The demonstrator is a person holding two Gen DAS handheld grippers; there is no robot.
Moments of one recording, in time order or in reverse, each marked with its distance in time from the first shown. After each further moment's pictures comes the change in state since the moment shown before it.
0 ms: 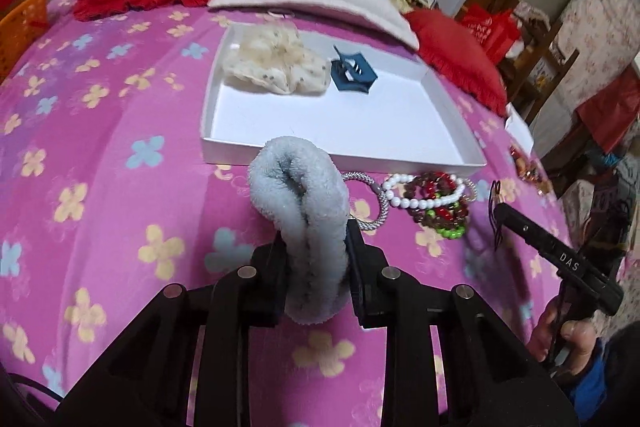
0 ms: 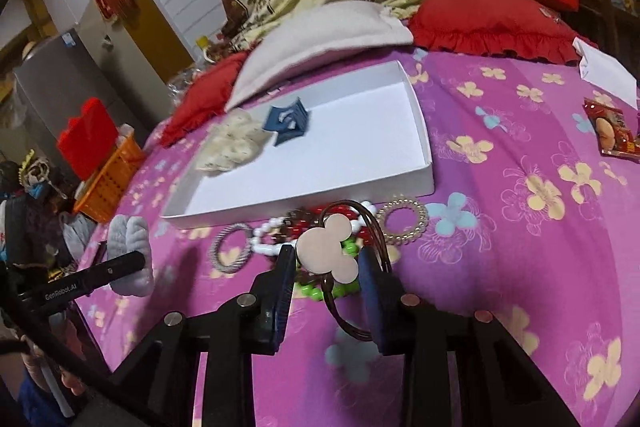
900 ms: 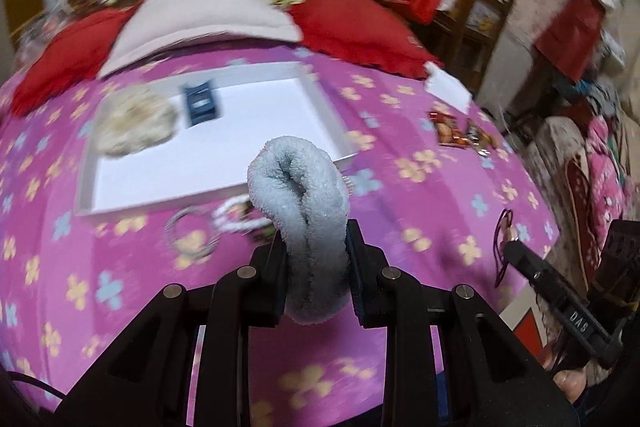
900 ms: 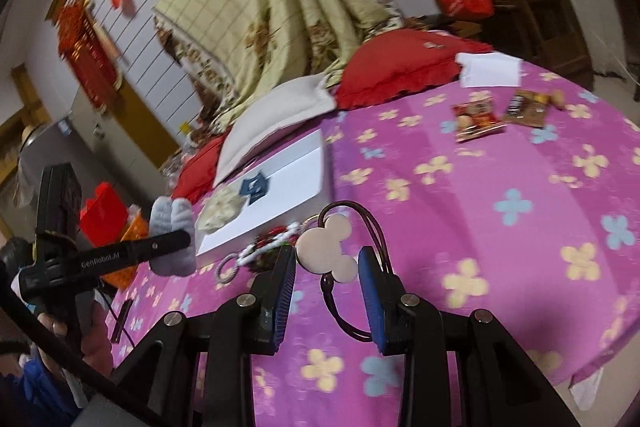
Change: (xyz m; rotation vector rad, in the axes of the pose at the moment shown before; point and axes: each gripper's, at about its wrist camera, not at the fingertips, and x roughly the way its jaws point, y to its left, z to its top) left arm 0.001 -0.182 0.009 0.287 0.030 -0.049; right arm -0.147 -0.076 -0.058 0.224 -0.249 -0.032
